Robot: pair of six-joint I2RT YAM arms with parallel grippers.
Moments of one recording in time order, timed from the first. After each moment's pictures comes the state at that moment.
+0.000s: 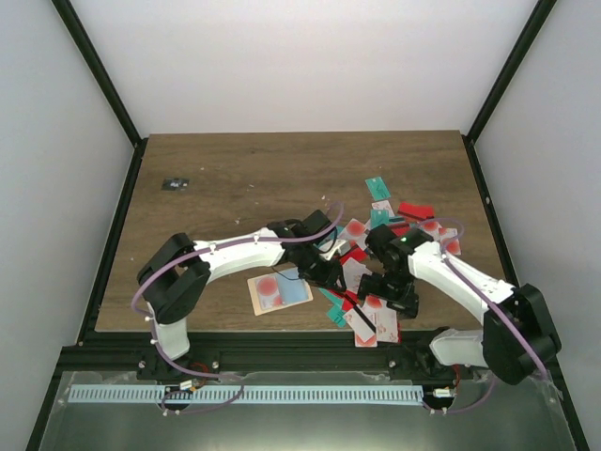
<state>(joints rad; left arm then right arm) -0.93 1.84 1.26 -0.54 0.59 -0.53 0.52 1.27 0.80 -1.19 -0.21 0.84</state>
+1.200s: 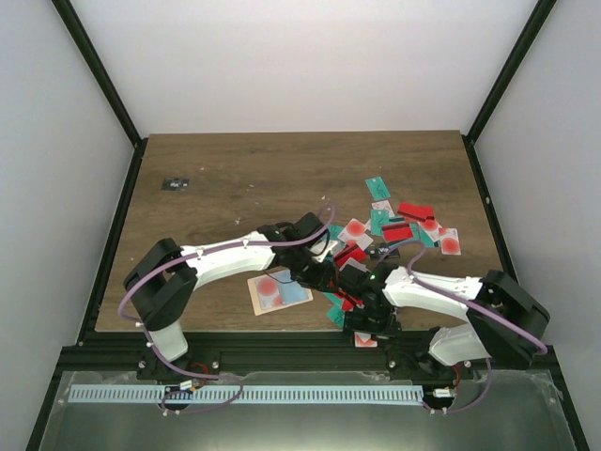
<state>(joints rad) -0.93 1.76 1.18 -0.54 0.54 -0.54 0.93 1.35 0.63 -1.00 -0.29 1.05</state>
